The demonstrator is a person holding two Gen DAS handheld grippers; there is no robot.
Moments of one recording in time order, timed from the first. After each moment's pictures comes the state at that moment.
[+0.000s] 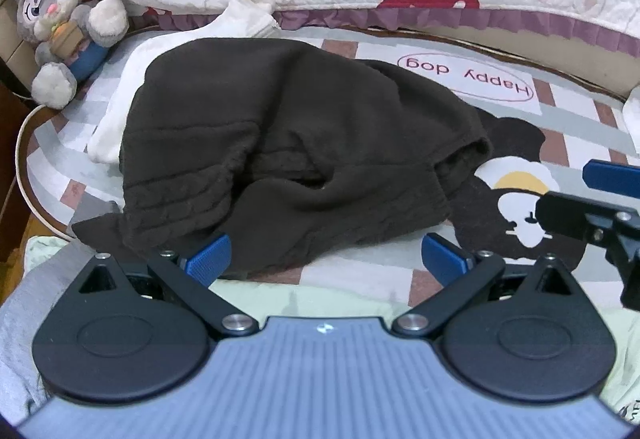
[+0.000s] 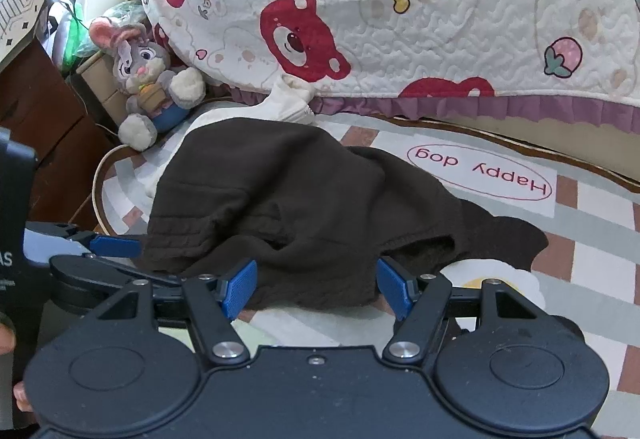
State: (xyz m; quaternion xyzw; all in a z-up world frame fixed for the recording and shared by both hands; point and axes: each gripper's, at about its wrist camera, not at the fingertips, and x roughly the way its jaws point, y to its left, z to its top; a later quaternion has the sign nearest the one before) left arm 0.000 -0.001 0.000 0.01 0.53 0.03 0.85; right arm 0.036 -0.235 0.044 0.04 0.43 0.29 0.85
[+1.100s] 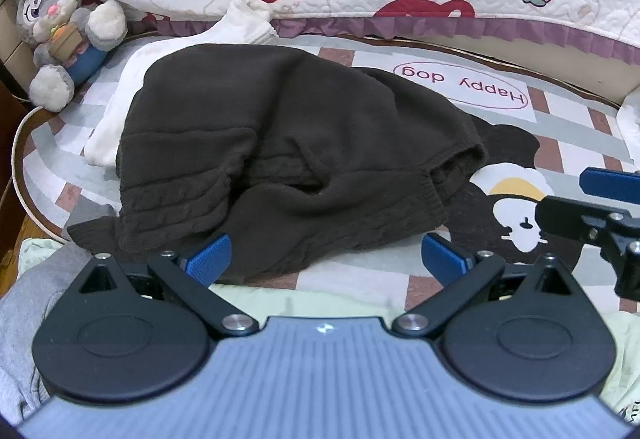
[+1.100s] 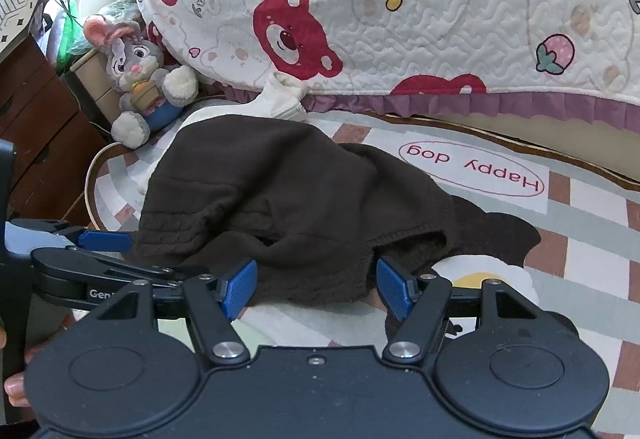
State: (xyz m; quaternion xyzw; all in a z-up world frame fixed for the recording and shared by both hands) left arm -0.008 0.002 0.001 0.00 0.51 0.03 0.86; right arm 0.036 -0.240 0.039 0.04 0.43 0.28 0.86
